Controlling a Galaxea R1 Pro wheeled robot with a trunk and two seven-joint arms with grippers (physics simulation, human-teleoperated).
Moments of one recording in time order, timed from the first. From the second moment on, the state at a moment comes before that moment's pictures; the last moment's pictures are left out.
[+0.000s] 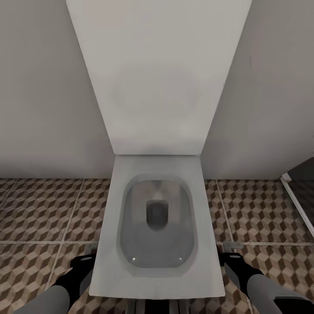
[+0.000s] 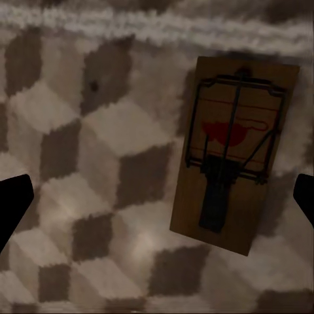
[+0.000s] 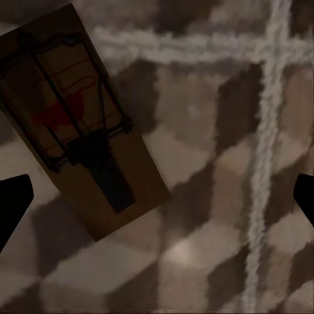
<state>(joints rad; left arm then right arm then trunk) -0.62 0.08 -0.31 -0.37 0.40 0.17 0.46 -0.73 -0.09 0.02 -0.13 0.00 0.09 -0.17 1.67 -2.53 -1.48</state>
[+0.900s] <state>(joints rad) -0.62 0.08 -0.31 -0.37 0.40 0.17 0.46 -0.73 -0.09 0.02 -0.13 0.00 0.09 -0.17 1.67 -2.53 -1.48</state>
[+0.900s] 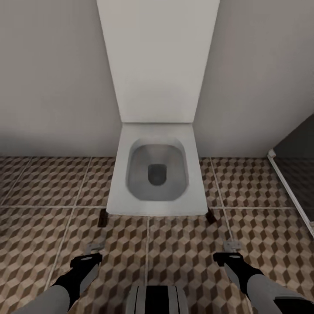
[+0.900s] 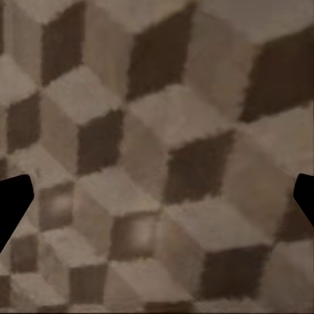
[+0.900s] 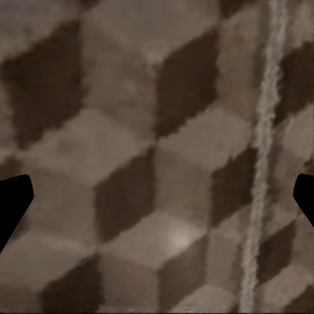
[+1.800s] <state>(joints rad) -0.62 0.07 -0.31 -0.37 0.40 0.16 0.46 -0.73 -0.09 0.02 -0.13 0.00 0.09 -0.17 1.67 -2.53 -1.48</state>
